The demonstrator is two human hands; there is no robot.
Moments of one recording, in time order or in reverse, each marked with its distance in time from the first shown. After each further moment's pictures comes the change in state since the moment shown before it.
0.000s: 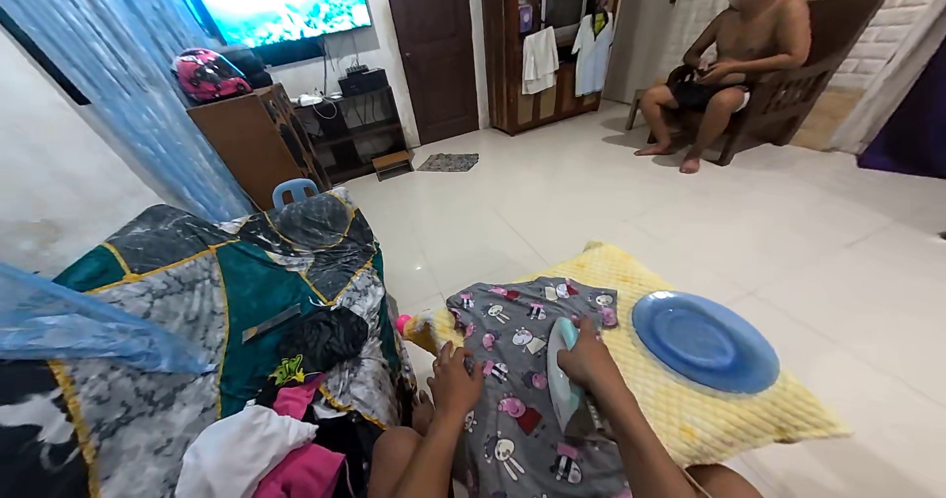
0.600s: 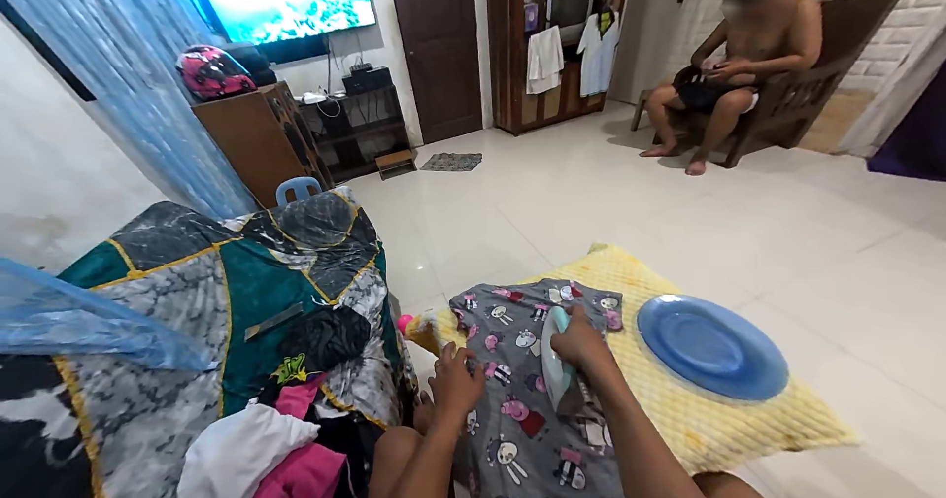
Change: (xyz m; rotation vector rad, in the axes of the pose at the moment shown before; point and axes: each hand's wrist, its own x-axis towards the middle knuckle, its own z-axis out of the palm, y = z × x) left_hand 0.004 -0.001 -0.007 -0.008 -0.040 -0.002; right_hand 0.031 -0.024 0.001 -0.002 -0.036 -0.020
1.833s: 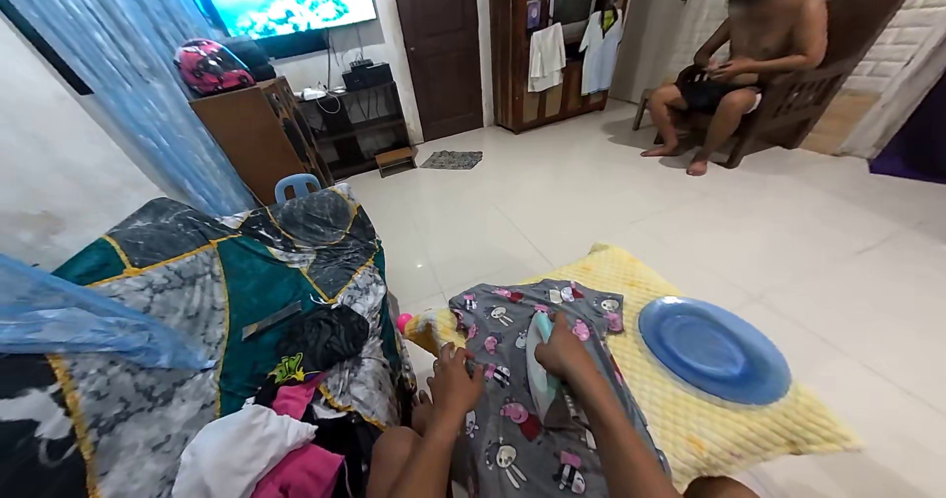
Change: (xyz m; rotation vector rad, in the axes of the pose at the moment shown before) left_hand 0.003 0.002 -0.003 -0.010 -0.023 -0.012; right_hand -0.020 -0.018 0.018 -0.047 -0.077 -0.025
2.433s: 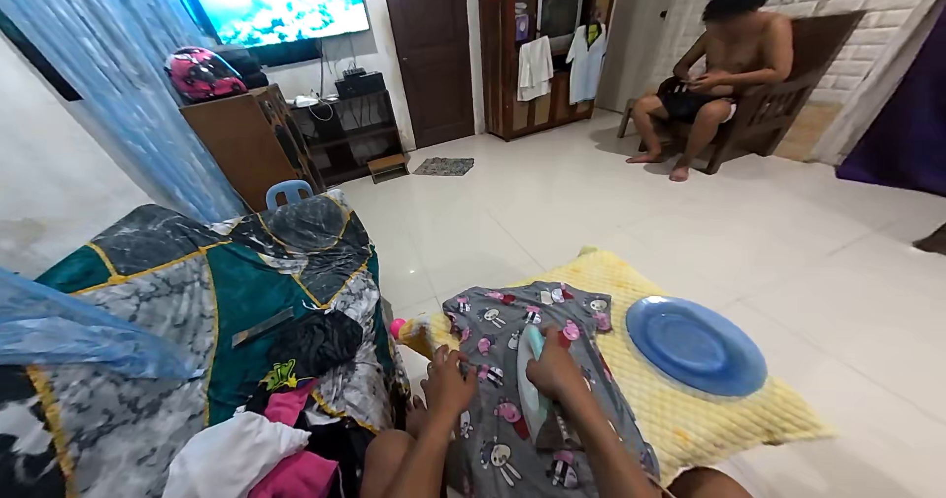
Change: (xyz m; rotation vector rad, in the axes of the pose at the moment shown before) left_hand -0.001 -0.003 0.001 -0.007 0.002 0.020; right_hand -0.030 0.007 0.012 0.019 0.002 0.010
